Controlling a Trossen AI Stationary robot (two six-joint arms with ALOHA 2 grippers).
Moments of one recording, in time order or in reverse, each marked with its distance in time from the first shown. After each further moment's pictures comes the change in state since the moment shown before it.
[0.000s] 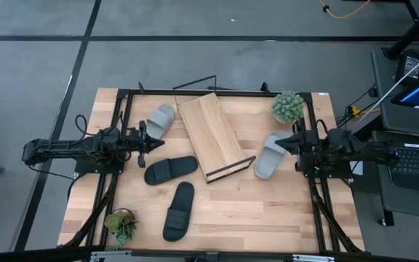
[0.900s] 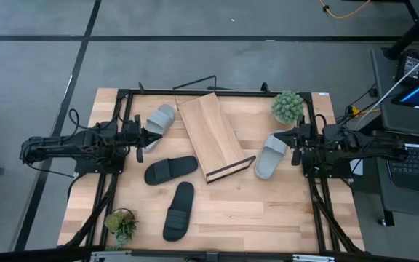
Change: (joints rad) left arm 0.000 0.070 0.224 -0.266 -0.088 -0.044; right arm 0.000 0.218 0.190 -0.175 0.134 0.023
